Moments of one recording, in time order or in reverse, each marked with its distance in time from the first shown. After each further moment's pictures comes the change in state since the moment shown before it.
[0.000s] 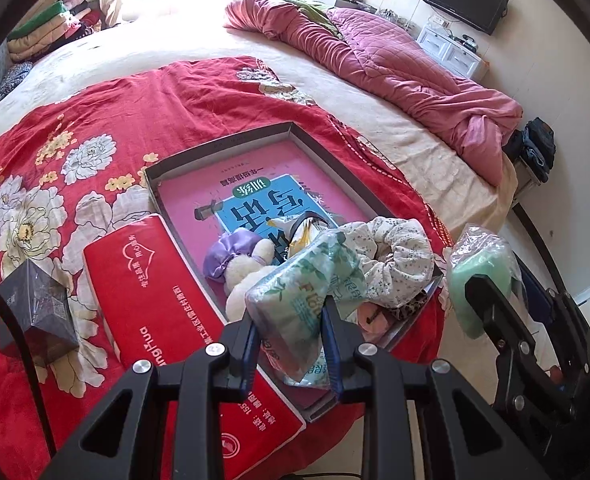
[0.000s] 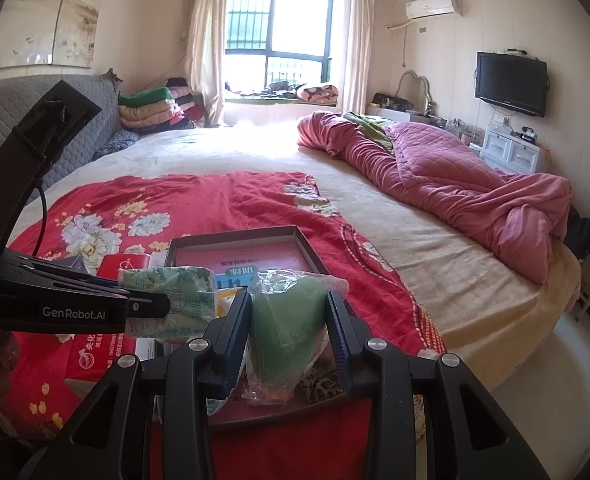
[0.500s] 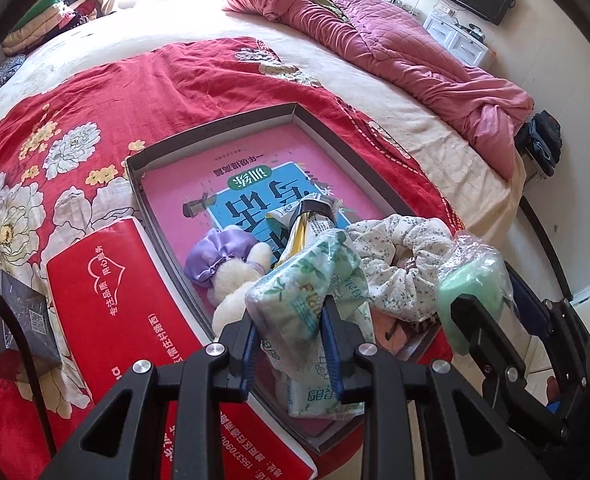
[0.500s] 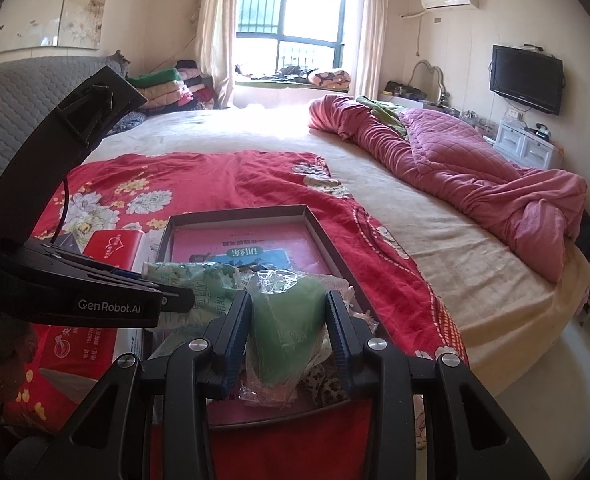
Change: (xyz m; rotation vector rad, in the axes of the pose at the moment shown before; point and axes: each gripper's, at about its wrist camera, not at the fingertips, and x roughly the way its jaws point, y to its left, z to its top) left arm 0.036 0.005 0.012 -0.006 0.051 0.004; right arm 0.039 0.003 -0.010 -0.033 0.061 0.030
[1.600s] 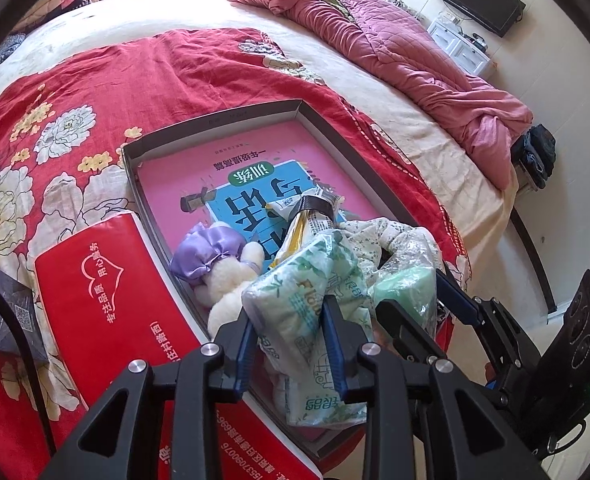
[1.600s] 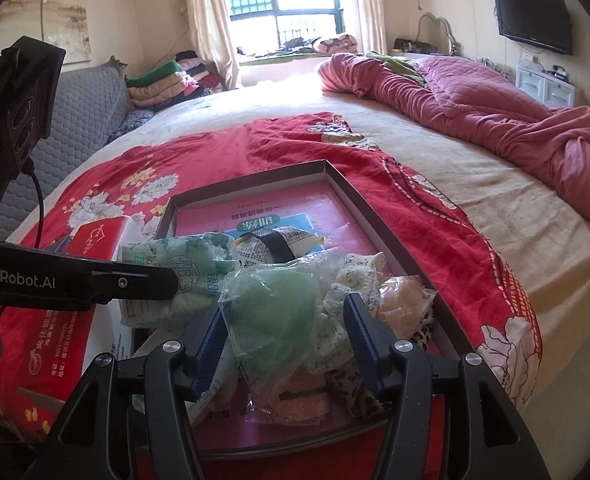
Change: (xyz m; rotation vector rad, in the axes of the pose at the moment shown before) left arm 0.005 0.013 0.004 -0.050 0.017 -0.063; right arm 0.058 -0.018 -0.018 0.141 0.088 0.141
